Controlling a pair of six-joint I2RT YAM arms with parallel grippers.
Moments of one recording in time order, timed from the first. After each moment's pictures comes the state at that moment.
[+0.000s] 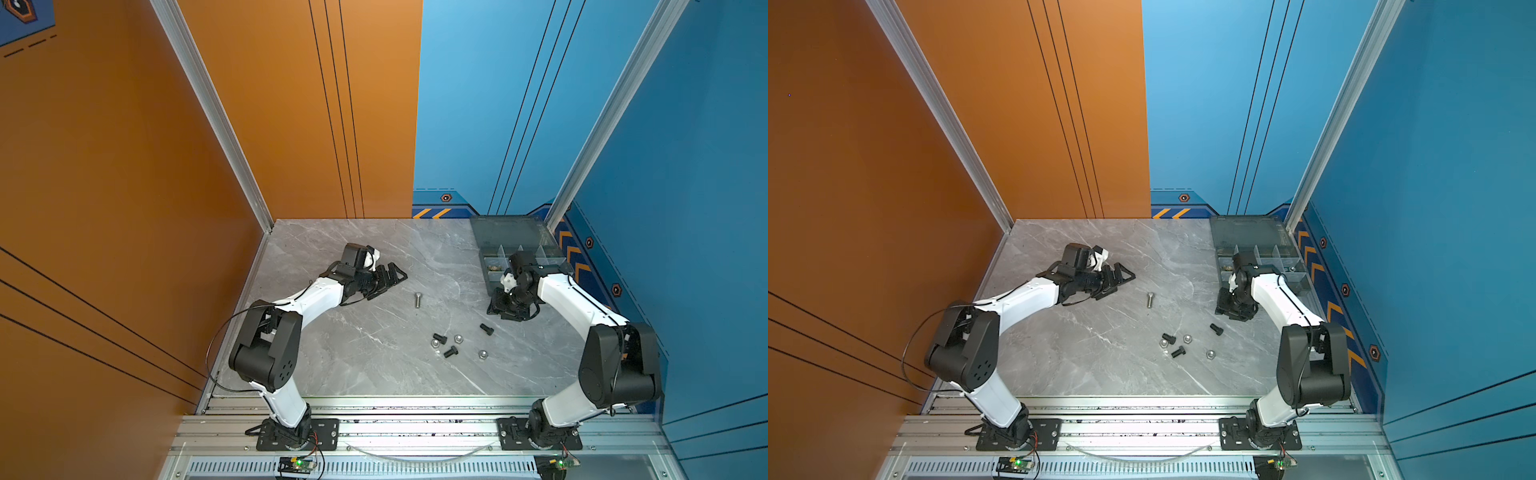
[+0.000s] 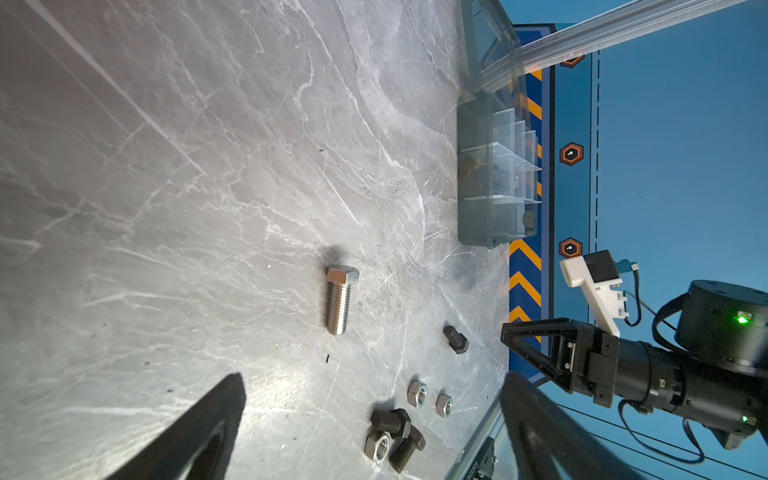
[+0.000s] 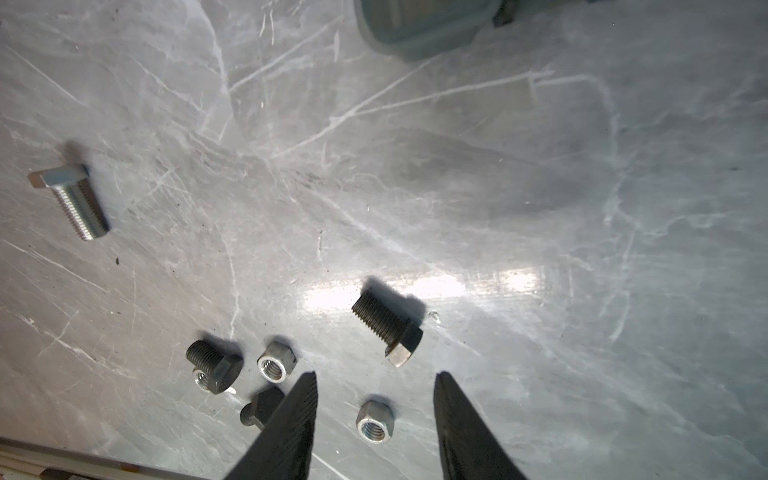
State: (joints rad) left arm -0.36 1.71 1.09 -0.14 0.55 -0.76; right arm 0.10 1.56 1.10 -0.93 -0.22 0.34
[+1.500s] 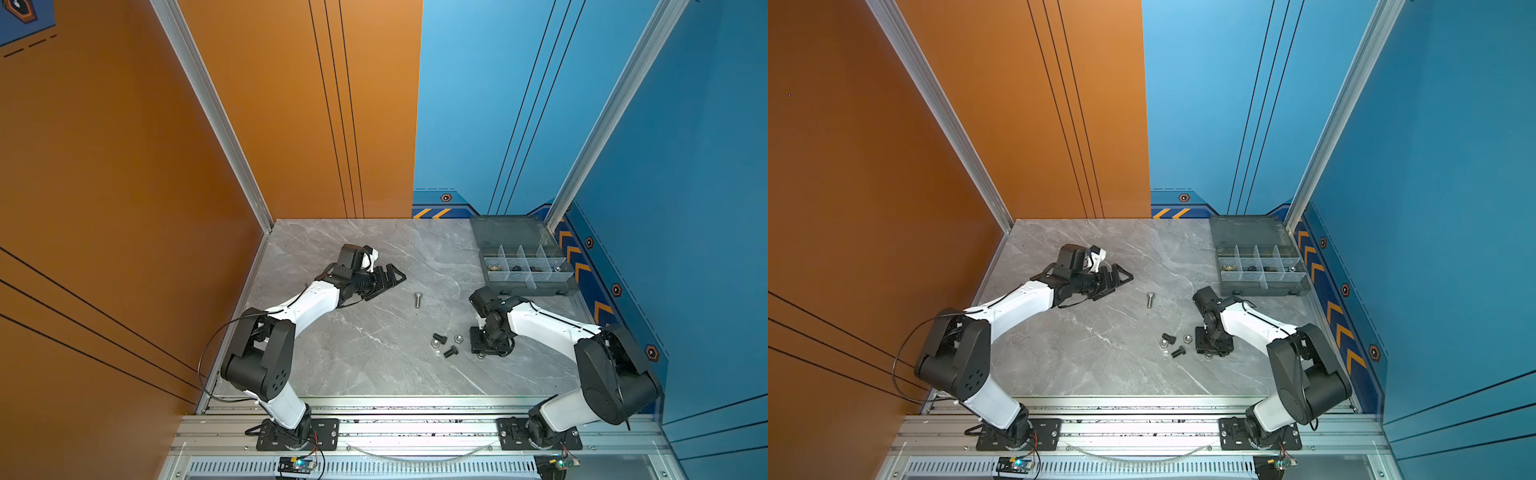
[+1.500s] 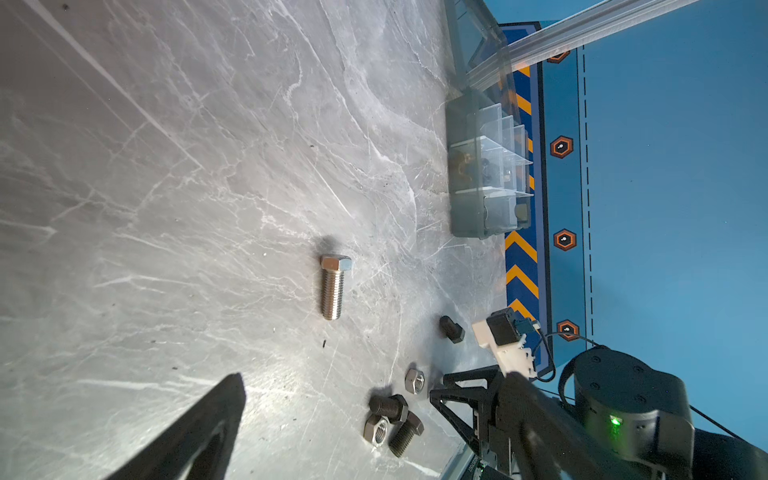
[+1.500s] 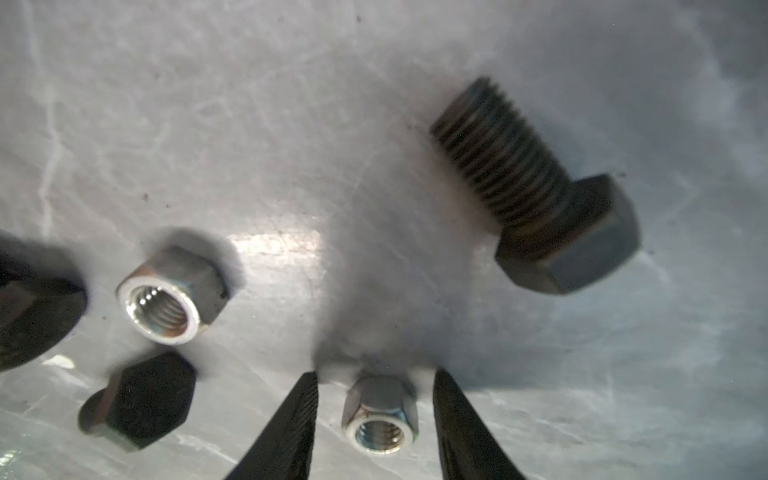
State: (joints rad) left arm -0.36 1.64 1.05 -0.14 0.55 -0.74; right arm 0.43 1.51 0.80 -0.81 -0.06 0.46
